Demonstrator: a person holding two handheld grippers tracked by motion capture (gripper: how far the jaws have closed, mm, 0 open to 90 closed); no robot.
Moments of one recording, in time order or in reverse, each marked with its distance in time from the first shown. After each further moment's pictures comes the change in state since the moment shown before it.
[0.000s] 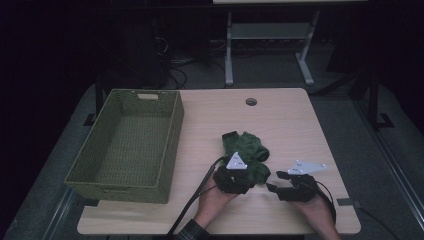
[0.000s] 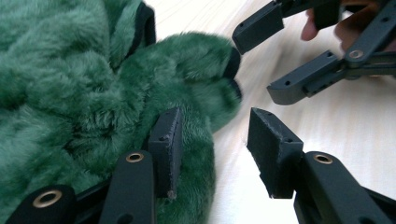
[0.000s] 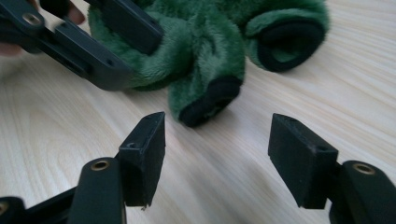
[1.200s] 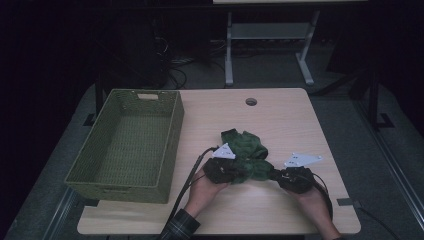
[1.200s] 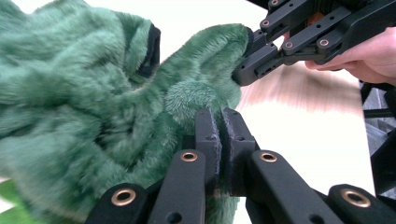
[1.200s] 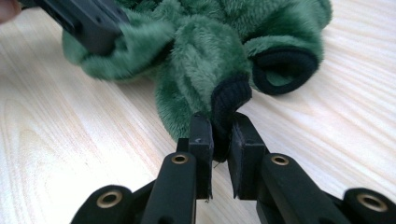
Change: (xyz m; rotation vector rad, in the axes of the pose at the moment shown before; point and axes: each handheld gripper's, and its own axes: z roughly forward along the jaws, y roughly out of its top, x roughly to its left) left arm 0.028 0.009 -0.035 -0.055 -0.119 -0.040; right arm -0.007 0.019 0.002 -0.006 0.003 -0.032
